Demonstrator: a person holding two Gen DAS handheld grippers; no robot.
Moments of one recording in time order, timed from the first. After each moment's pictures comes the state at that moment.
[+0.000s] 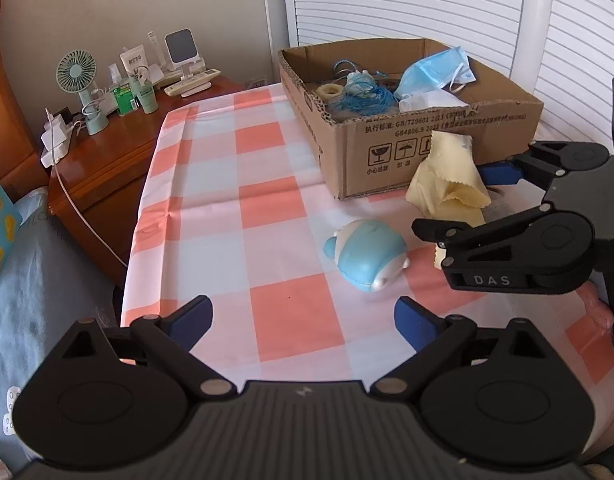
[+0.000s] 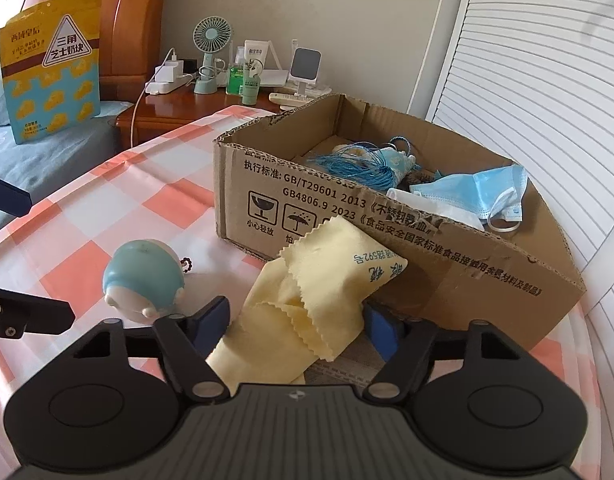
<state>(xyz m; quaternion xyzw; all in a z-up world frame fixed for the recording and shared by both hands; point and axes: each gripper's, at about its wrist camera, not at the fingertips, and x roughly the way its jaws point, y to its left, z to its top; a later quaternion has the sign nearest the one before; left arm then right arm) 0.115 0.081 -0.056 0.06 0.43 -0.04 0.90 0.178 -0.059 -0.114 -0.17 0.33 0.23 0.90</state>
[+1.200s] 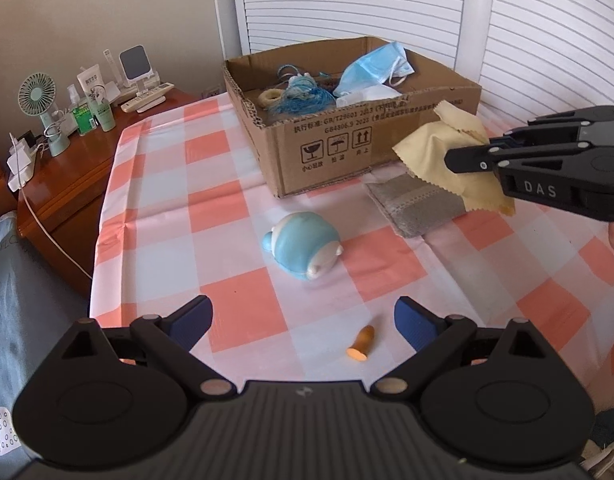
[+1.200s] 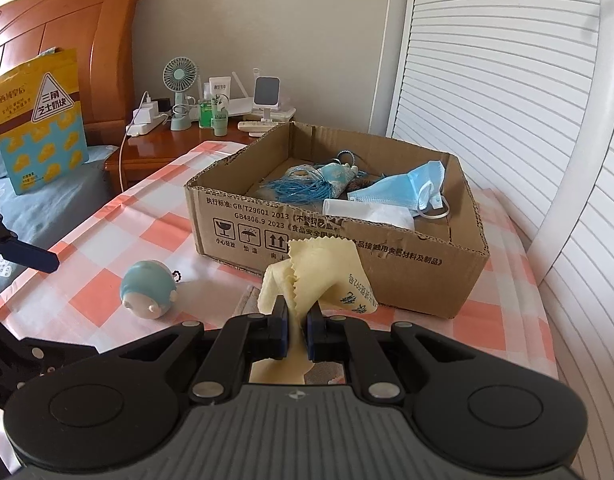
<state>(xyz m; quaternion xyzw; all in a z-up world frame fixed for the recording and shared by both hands) 0.096 0.059 -0.050 0.08 0.43 -0.11 0.89 0.142 -0.116 -0.067 -0.11 0.32 0.20 0.92</state>
